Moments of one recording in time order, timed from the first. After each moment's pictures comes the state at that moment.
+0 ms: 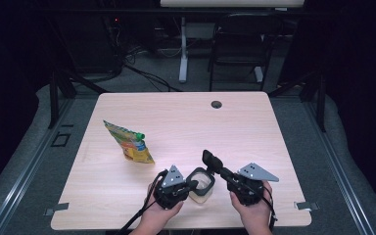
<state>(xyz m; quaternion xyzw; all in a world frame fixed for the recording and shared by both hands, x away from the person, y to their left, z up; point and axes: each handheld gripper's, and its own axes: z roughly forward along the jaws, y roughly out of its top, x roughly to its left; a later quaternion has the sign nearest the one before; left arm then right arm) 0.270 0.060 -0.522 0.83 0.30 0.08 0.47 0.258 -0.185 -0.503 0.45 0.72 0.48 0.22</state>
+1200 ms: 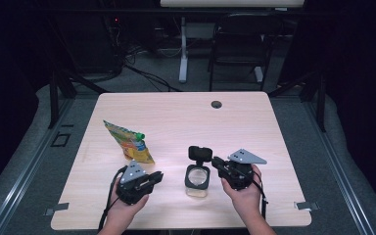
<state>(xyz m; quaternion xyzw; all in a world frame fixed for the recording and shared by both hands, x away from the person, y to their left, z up) 0.274 0.161 -0.511 0.80 0.37 0.14 0.46 0.294 -0.170 -0.499 0.44 0.73 0.48 0.20</state>
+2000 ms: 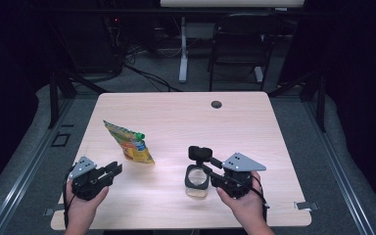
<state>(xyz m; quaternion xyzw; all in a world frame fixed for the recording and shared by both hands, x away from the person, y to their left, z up) 0.277 0.260 -0.503 0.73 0.46 0.19 0.47 0.263 -0.149 -0.460 0.37 0.75 0.49 0.22</state>
